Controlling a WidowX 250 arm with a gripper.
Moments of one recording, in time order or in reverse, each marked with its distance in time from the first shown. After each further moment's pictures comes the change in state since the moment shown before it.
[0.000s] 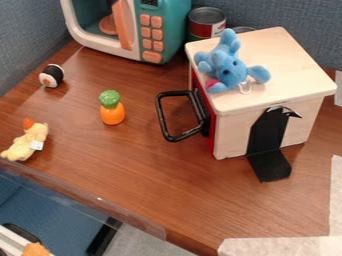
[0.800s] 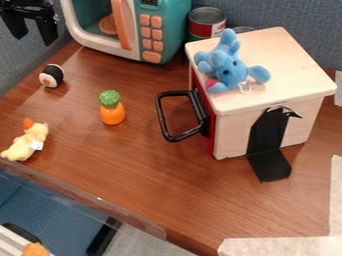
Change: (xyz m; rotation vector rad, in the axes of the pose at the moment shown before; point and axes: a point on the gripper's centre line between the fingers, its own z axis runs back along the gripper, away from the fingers) arm -0.081 0.131 -0.060 0.215 0.175 0.340
